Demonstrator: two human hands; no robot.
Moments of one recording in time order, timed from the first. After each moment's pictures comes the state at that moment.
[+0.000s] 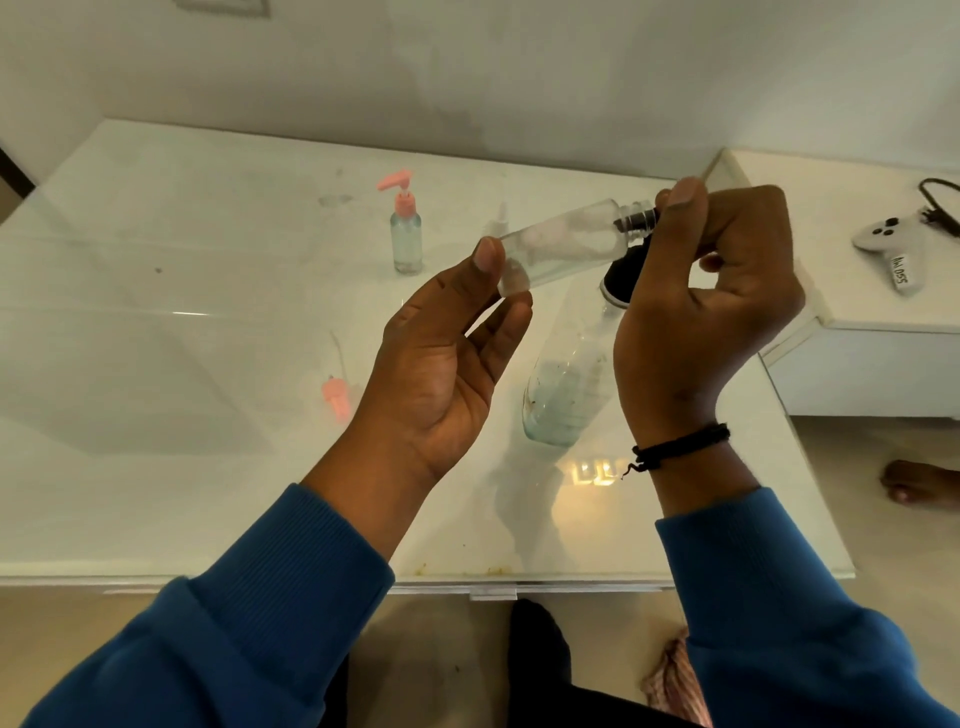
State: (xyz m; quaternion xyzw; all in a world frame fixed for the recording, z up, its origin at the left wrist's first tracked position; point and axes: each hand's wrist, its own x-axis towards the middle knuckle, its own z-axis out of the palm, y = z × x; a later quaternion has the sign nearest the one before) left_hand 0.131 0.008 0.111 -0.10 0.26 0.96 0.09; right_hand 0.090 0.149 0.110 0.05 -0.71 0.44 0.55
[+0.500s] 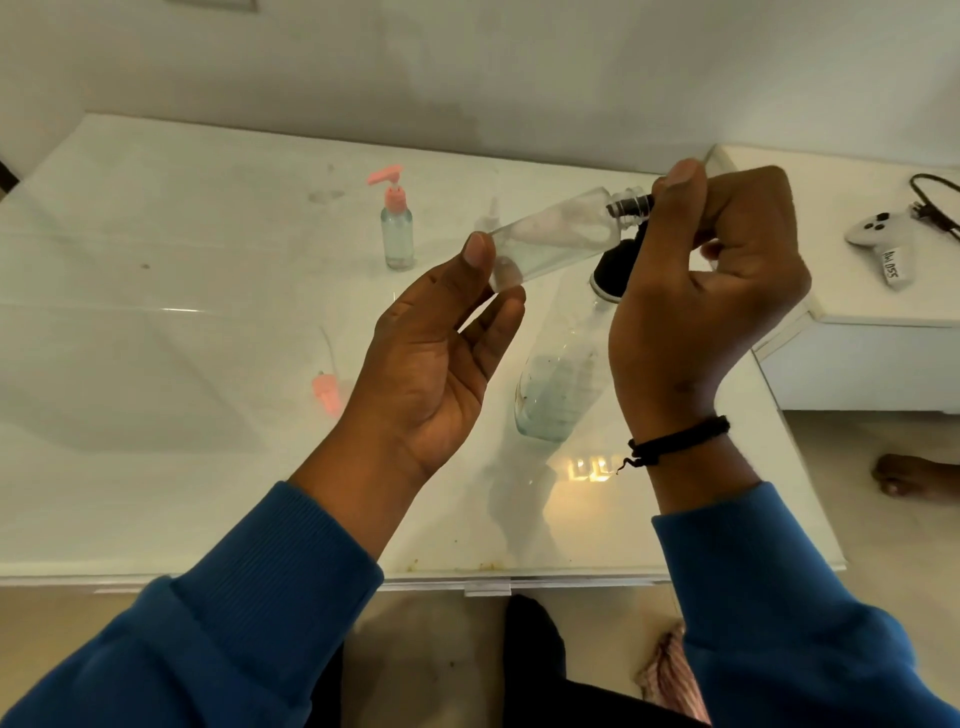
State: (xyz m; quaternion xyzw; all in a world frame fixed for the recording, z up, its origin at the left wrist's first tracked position) left_hand 0.130 0.009 0.110 -0.10 0.27 0.95 0.09; right_hand 0.087 0.150 0.117 0.05 -0.70 0.43 0.57
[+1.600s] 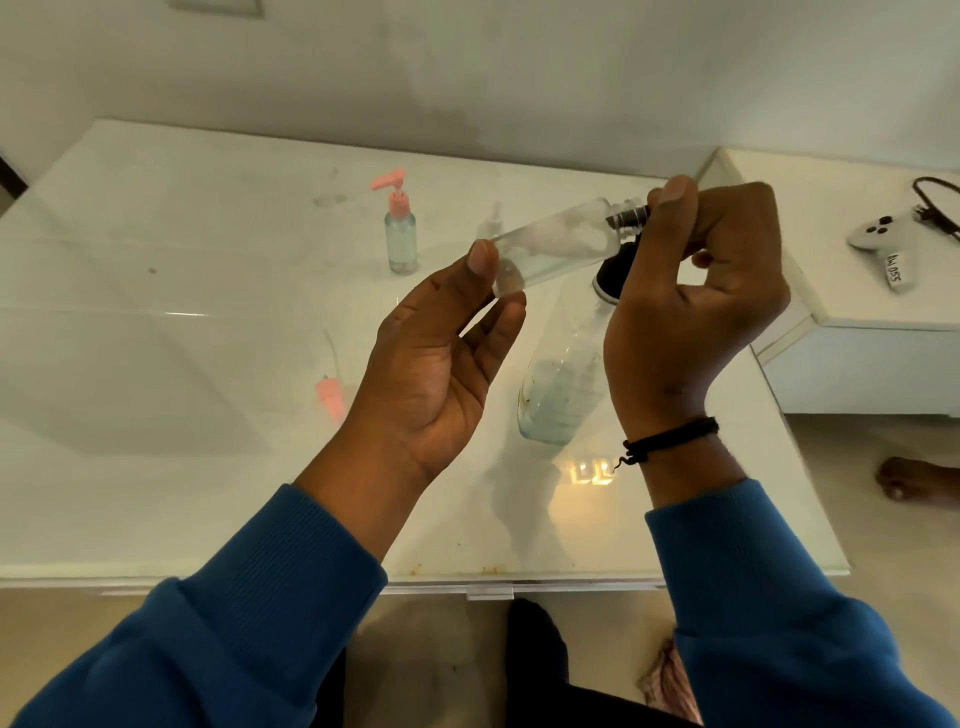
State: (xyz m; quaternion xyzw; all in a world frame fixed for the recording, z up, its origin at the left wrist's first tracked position) left_hand 0.132 0.010 0.110 -0.10 0.26 0.96 0.09; right_hand 0.087 0.150 0.109 0.05 -0.71 0.43 0.56
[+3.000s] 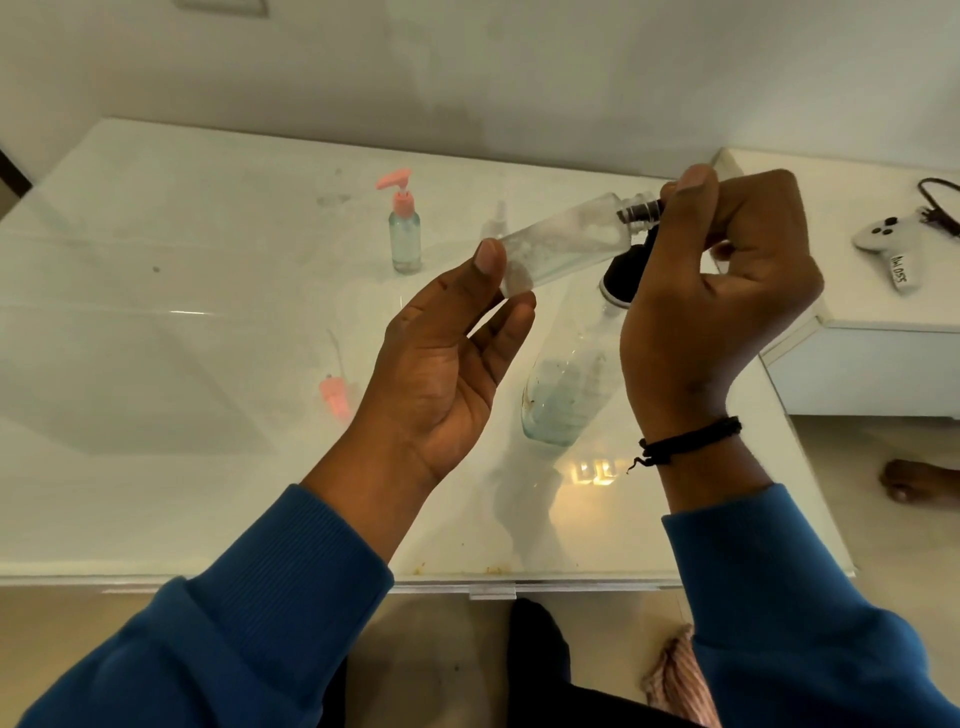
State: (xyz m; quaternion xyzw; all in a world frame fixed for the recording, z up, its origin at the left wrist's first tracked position) left_hand 0.132 0.009 0.110 -0.10 0.26 0.95 0.09; right_hand 0.086 0.152 0.116 0.06 -0.71 0.43 0.56
